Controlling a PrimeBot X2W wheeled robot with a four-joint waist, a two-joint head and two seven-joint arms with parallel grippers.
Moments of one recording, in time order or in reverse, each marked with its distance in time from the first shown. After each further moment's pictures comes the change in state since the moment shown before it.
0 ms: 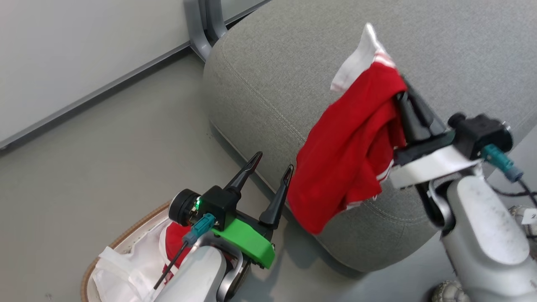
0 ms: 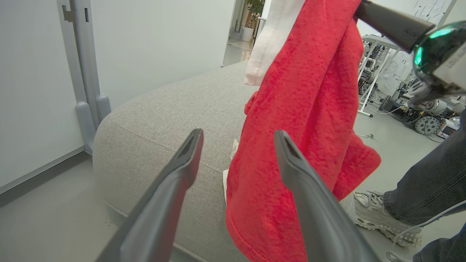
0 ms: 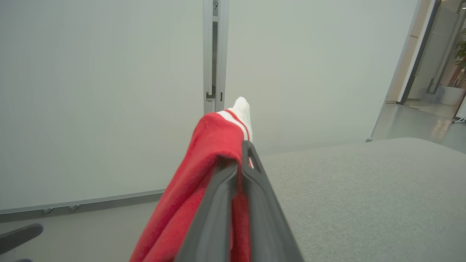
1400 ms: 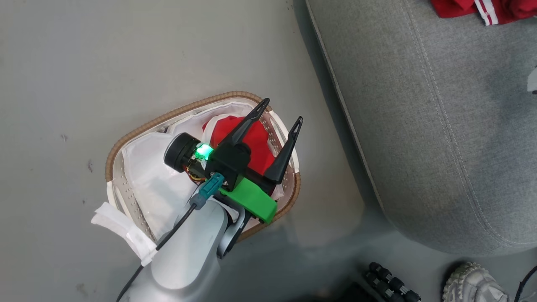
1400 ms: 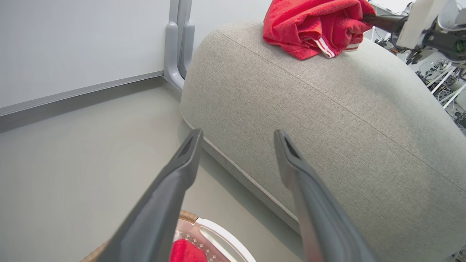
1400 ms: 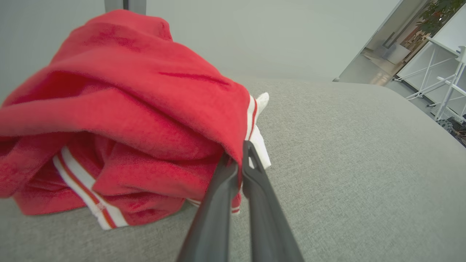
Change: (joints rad) left arm -0.198 0.008 -0.027 0.013 0.105 -0.002 0.000; right arm -0.447 -0.153 -0.494 0.553 -0.245 0.000 0.000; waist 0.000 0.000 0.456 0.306
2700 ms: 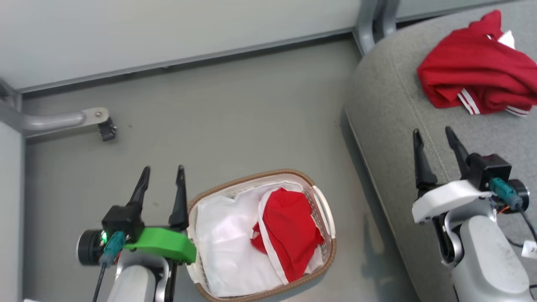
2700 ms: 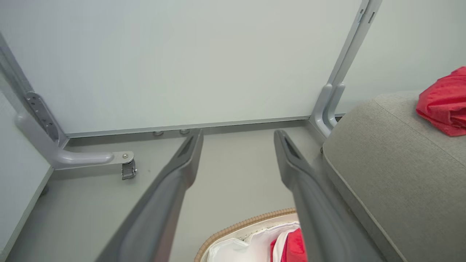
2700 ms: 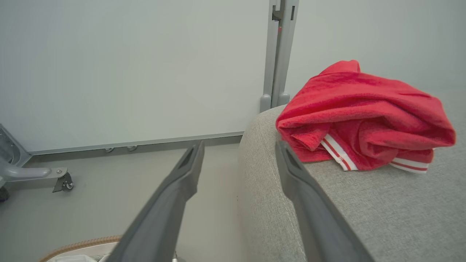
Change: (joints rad) left arm 0.346 -0.007 0.453 -0.026 0.017 0.086 0.000; right arm 0.537 0.220 0.263 -0.329 0.146 0.000 0.000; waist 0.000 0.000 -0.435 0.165
